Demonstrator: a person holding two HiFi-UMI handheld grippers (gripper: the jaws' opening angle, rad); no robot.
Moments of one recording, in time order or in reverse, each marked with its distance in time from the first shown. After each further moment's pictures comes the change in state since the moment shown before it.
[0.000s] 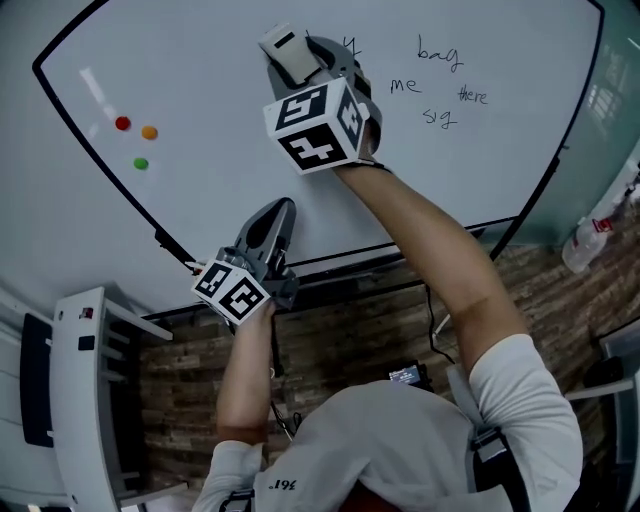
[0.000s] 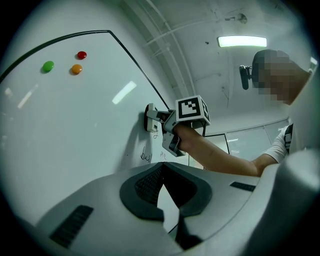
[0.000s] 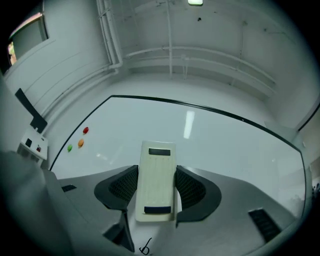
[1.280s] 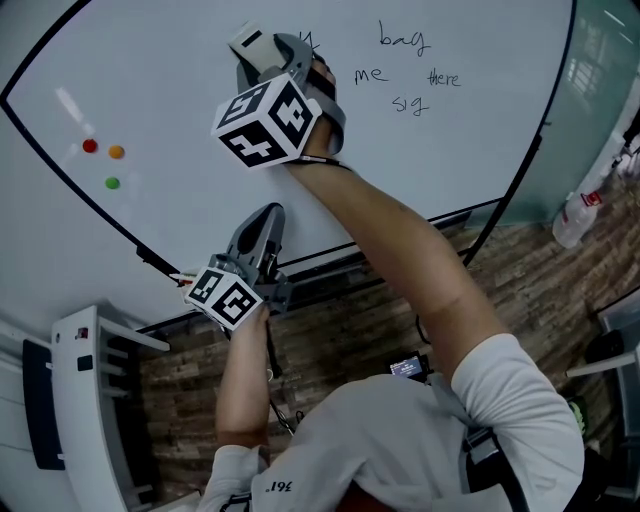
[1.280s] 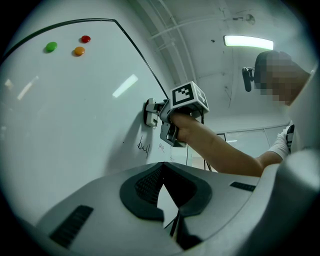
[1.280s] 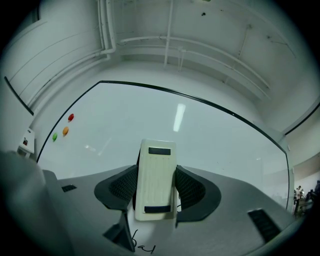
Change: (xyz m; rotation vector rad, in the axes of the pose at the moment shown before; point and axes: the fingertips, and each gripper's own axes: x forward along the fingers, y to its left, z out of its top) left arm 0.020 -0.006 -0.029 -0.051 0.047 -0.015; right arm 0.010 -0.021 -0.021 -0.018 0.101 -0.130
